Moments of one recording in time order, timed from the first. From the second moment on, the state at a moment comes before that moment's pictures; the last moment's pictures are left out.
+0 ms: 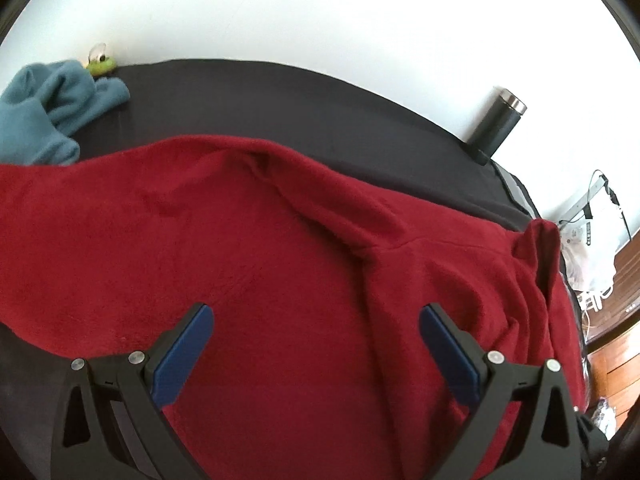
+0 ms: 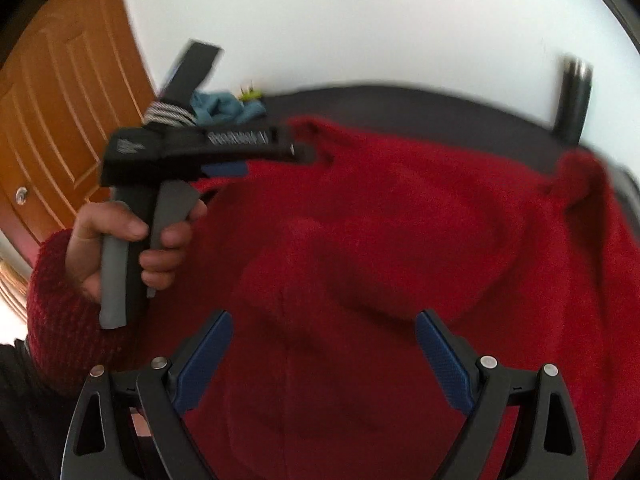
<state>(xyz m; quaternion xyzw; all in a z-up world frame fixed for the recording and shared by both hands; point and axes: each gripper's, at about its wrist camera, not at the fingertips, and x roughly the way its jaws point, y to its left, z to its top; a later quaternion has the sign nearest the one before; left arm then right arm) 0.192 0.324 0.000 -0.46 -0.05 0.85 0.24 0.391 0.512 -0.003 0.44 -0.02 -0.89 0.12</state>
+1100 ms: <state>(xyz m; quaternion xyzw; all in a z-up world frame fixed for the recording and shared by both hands) 0.202 0.322 -0.014 -0.43 -0.02 0.88 0.21 0.162 0.548 0.187 0.14 0.26 -0.93 -0.23</state>
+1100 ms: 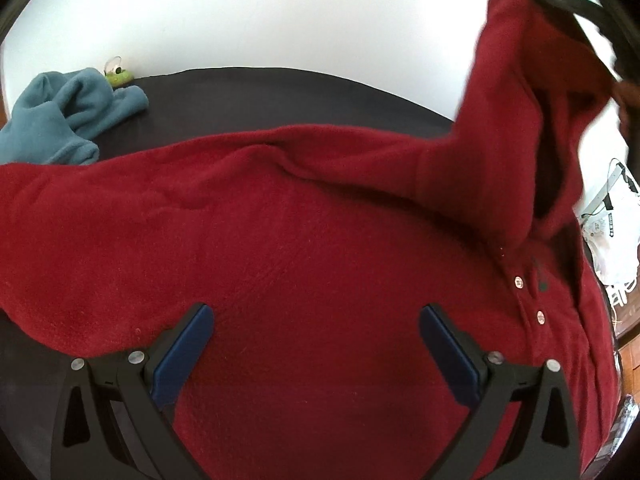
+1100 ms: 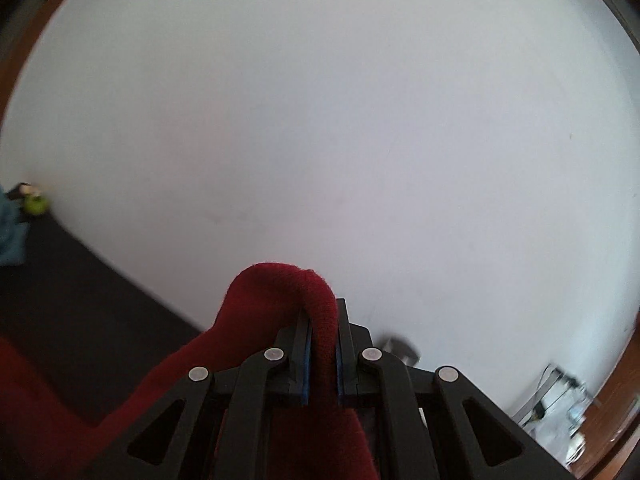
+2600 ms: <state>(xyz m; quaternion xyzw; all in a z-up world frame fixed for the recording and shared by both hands) 0.192 0.331 -0.021 -0.44 0.00 0.88 0.19 0.033 0.597 0.029 0.49 0.02 -0.87 -0.03</state>
